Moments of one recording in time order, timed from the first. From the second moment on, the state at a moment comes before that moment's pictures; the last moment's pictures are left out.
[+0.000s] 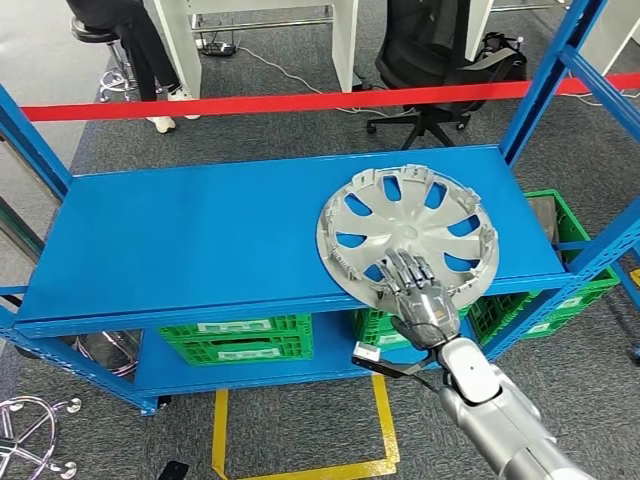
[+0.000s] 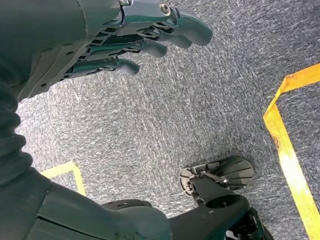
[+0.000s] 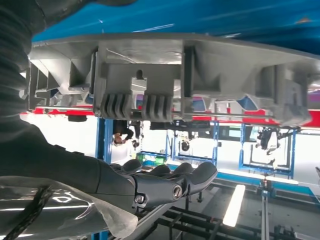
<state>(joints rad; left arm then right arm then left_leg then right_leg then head) -0.15 -0.16 0.78 -0.20 -0.94 0.28 -0.21 -0.21 -0.25 0.41 -1.16 1.37 -0.64 -0.03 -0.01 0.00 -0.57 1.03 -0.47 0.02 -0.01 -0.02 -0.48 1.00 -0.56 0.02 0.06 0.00</state>
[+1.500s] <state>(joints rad) -0.14 -0.19 0.82 -0.20 -0.96 0.37 -0.21 0.03 -0.13 0.38 -1.96 1.57 -0.69 -0.23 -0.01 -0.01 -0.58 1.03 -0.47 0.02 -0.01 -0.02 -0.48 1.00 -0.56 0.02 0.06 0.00</state>
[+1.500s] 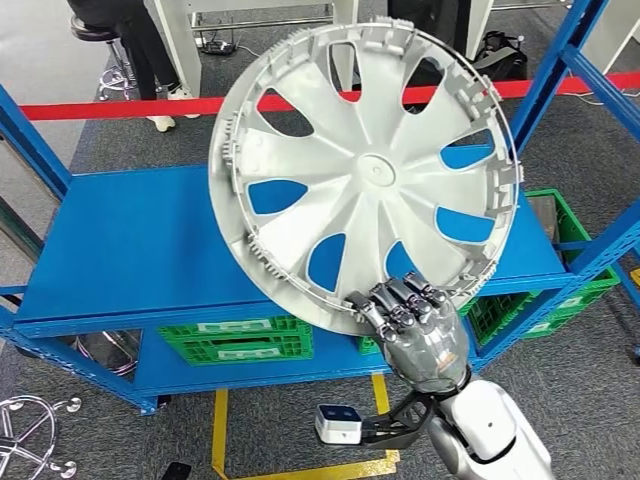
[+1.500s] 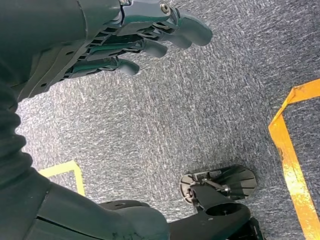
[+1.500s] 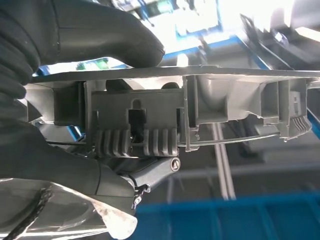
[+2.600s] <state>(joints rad) -0.13 -0.18 0.82 -0.20 -0.93 0.35 -0.22 0.06 -0.11 0.43 -2.03 1.57 -0.69 -0.22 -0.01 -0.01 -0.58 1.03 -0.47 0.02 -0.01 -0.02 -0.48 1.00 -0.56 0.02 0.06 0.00</state>
